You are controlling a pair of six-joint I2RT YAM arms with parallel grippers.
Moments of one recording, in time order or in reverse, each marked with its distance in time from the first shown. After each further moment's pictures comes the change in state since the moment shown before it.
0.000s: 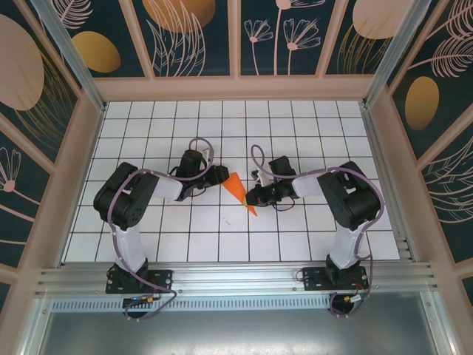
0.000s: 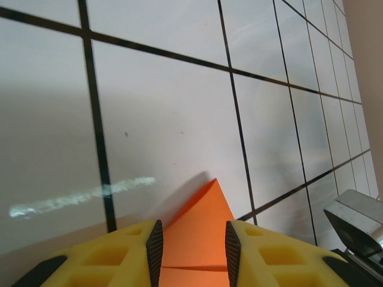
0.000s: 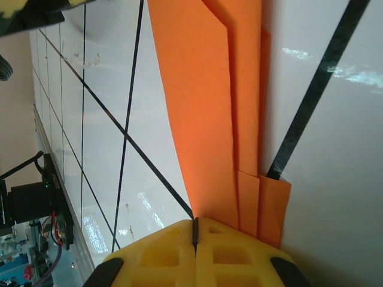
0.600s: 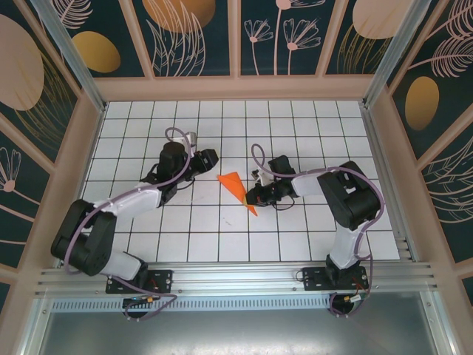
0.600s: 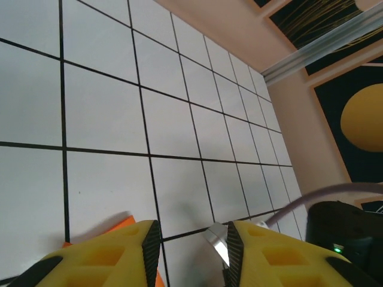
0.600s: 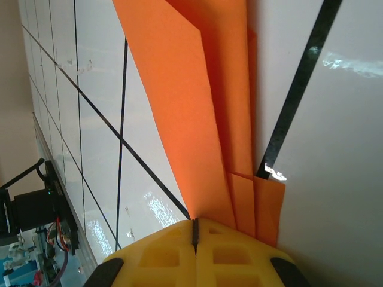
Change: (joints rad) left arm -0.029 -0.483 -0.081 -0.157 -0.144 -0.082; right arm 0.000 0.001 0.017 -0.034 0.014 0.037
